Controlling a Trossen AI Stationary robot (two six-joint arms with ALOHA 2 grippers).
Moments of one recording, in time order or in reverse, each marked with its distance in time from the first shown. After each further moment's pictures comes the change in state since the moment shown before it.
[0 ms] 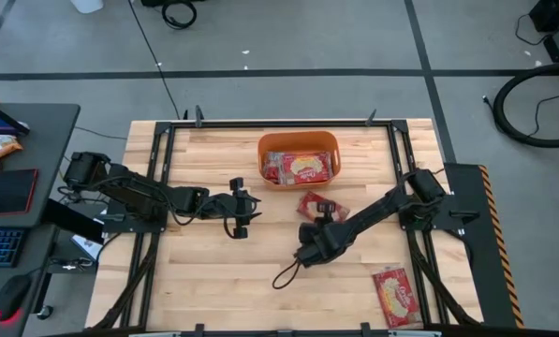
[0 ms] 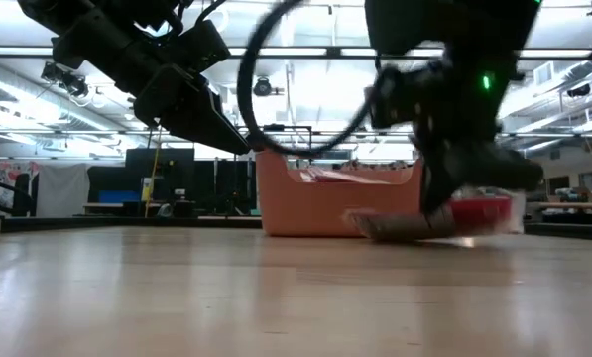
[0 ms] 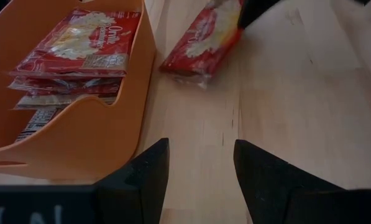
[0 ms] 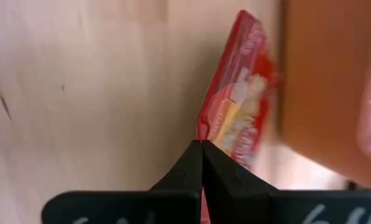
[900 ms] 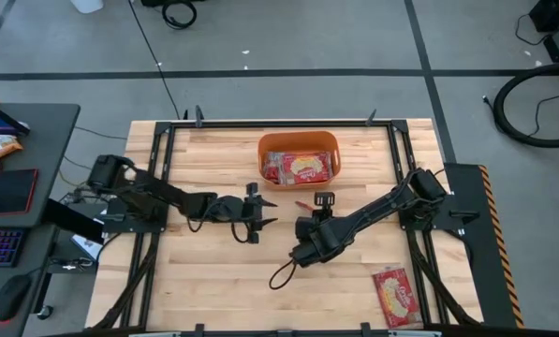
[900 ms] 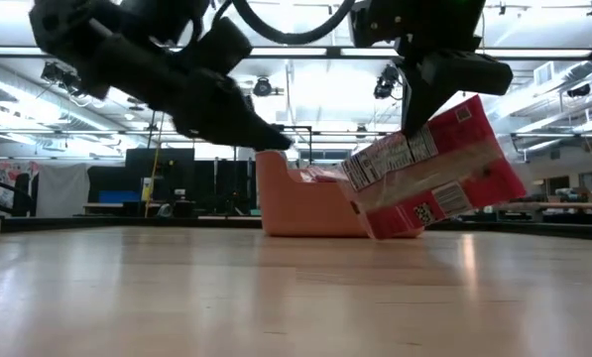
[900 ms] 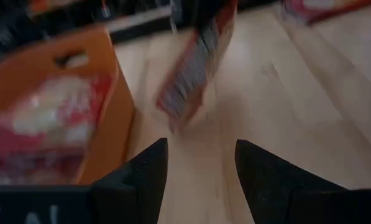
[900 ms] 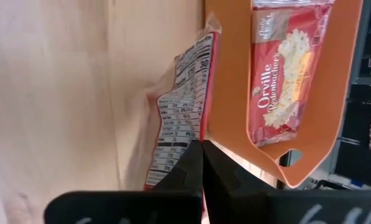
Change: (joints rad) left arm 0.002 0.209 0.000 0.432 0.075 0.115; right arm 0.013 -0.004 0.285 -0.355 0.090 0.002
